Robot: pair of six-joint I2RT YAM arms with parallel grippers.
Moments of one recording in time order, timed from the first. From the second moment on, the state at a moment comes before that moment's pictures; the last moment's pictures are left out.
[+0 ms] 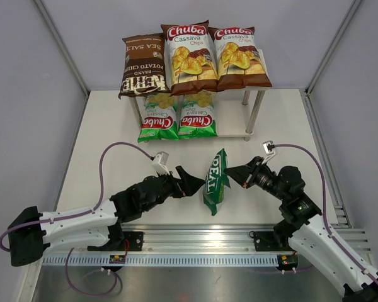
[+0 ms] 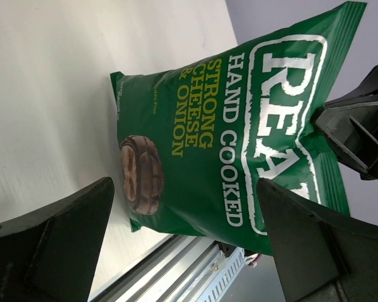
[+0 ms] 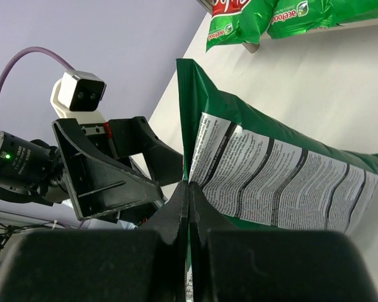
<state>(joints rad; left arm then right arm) -1.11 0.92 0.43 0.20 -0.28 -1.01 0.53 0.51 0.38 0.08 -0.35 0.82</state>
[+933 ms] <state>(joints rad) -1.22 0.76 0.20 0.61 -0.13 -0.52 0.53 0.65 0.80 -0.29 -0.26 0.71</state>
